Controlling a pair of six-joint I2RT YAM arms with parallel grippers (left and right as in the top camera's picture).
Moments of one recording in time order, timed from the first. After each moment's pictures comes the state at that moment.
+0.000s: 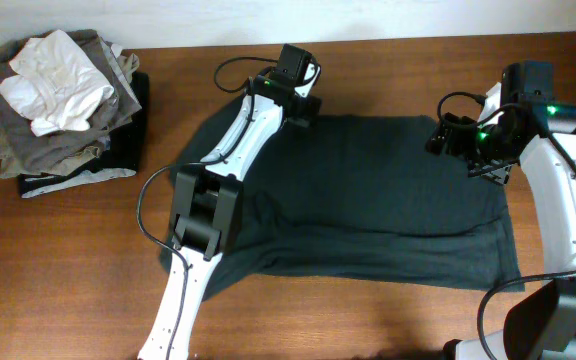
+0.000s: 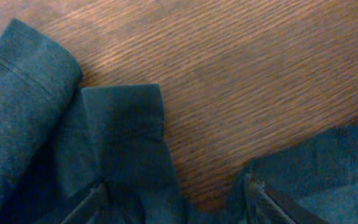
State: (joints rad) left arm -0.44 2.65 2.37 -0.74 0.03 0.01; right arm -0.17 1.64 1.49 -1.10 -0.23 0.29
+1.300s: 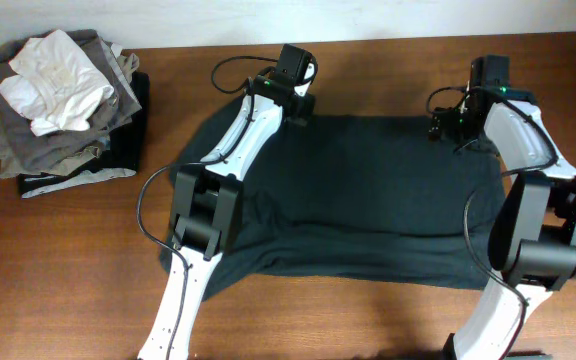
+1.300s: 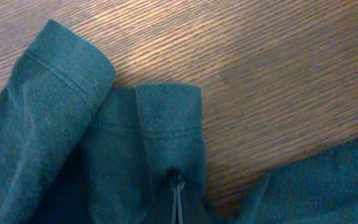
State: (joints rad) left arm -0.44 2.65 2.37 -0.73 -0.03 -0.01; right arm -0.17 2.07 1.59 -0.74 0.10 0.09
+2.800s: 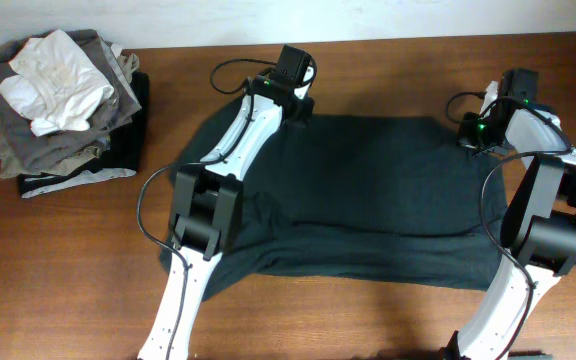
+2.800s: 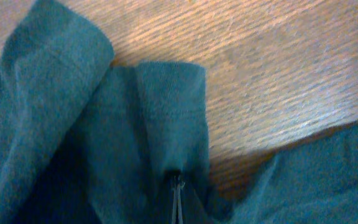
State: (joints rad) left arm -0.44 2.65 2.37 -0.78 -0.04 0.00; right arm -0.31 2.21 1.60 -0.60 -0.10 0.04
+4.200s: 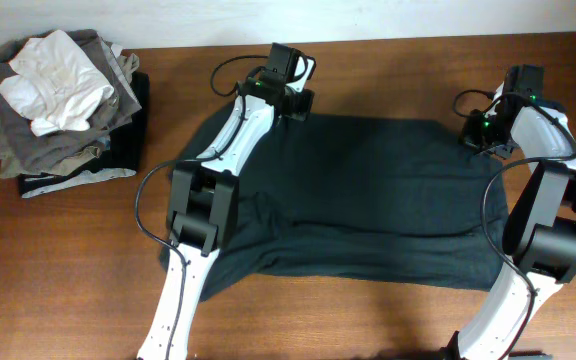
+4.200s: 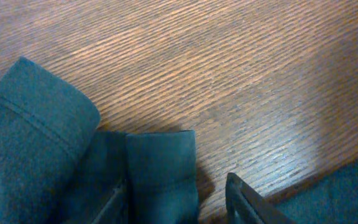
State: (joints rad) left arm -0.41 2.69 2.37 -0.61 0.12 0.00; right arm -0.31 2.16 1.61 -0.69 -0.10 0.18
